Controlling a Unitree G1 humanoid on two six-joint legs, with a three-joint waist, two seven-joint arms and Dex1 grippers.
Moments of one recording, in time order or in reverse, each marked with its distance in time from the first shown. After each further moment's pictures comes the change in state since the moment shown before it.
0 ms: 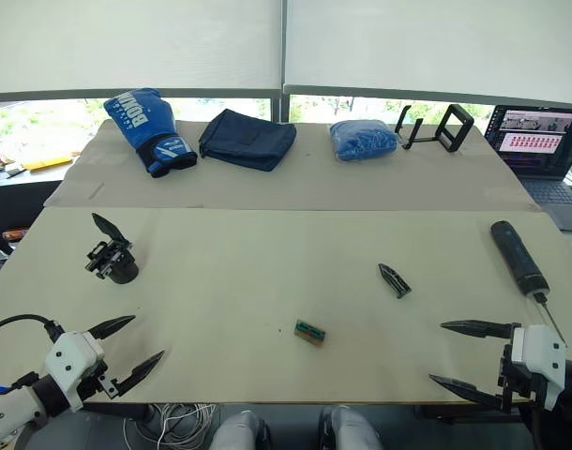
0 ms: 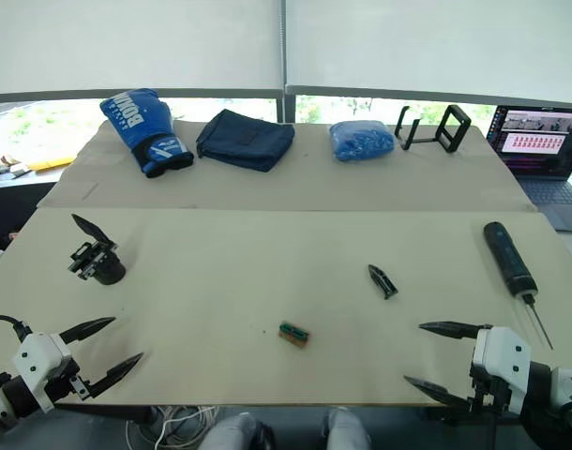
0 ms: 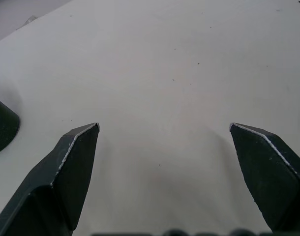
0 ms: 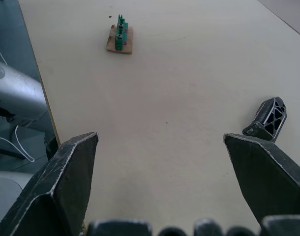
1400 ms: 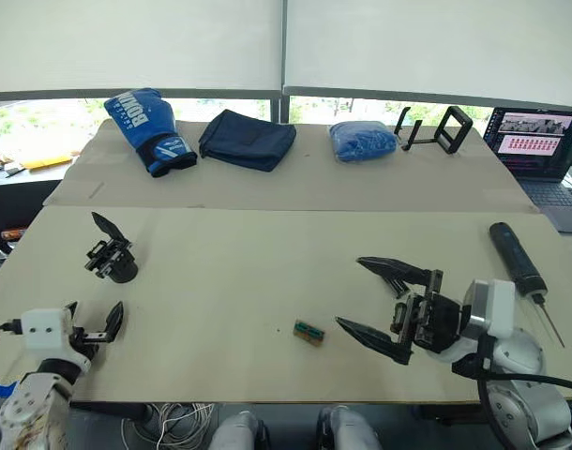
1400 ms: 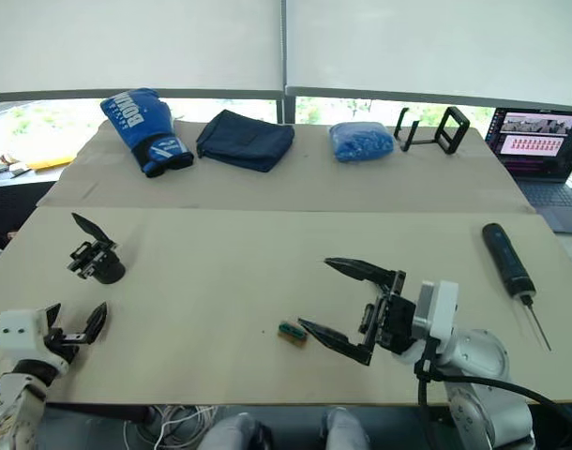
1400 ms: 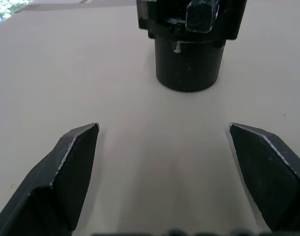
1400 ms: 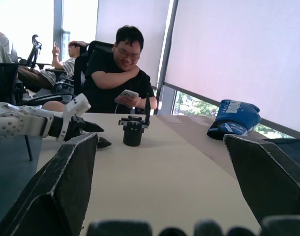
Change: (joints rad) left arm -0.314 -0.211 0.049 0.180 0.025 0.260 0.534; right arm -0.372 0.283 0.397 -0.264 0.220 0.081 -0.305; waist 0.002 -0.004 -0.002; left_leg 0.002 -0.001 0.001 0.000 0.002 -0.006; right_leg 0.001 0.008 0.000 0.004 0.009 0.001
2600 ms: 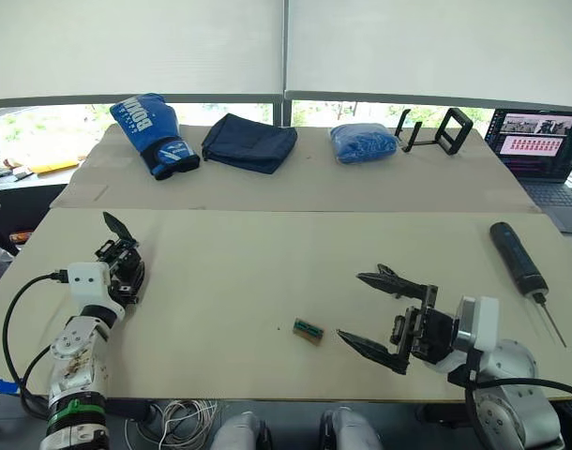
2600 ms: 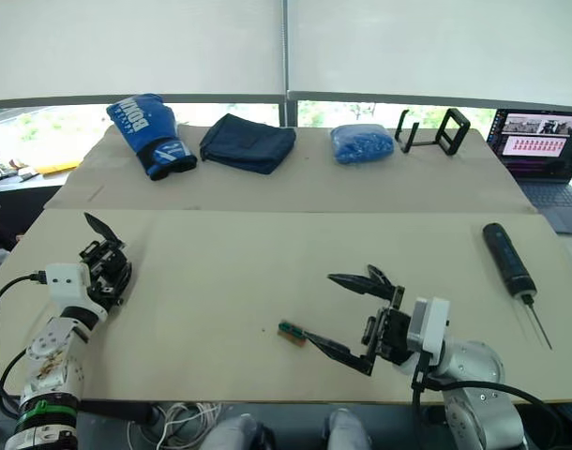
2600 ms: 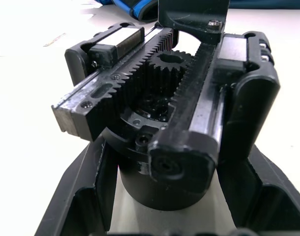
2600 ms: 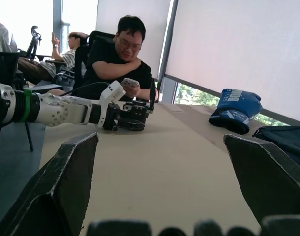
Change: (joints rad) left arm -0.361 0.005 -0.078 0.439 0.047 -0.200 -0.027; right arm 0.085 0.008 0.016 0.118 -0.064 -0.150 0.076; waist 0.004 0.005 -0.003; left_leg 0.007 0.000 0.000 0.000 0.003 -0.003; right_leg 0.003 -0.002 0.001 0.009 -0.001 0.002
